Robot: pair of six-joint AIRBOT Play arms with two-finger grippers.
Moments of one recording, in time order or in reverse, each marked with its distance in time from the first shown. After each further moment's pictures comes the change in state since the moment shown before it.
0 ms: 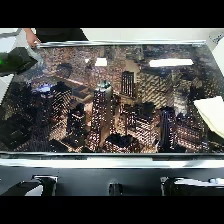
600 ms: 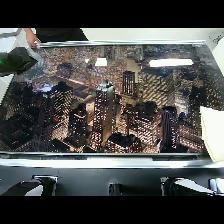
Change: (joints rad) left arm 0.000 0.000 0.000 -0.002 0.000 0.000; right arm -0.011 0.270 -0.509 -0.258 -0.154 0.043
